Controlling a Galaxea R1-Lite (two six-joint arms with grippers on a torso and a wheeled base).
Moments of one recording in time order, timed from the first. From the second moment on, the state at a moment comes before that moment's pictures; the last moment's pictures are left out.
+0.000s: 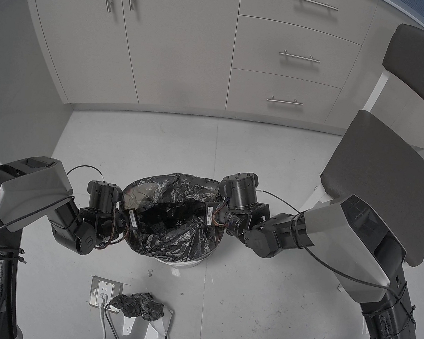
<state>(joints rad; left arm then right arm) -0.22 2.38 -0.99 -0.82 0.09 -0.46 0.64 2.58 -1.74 -0.39 -0.28 0.25</state>
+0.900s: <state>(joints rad) -0.24 2.38 -0.98 -0.83 0.09 -0.47 0.64 2.57 -1.74 -0.39 -0.30 0.25</state>
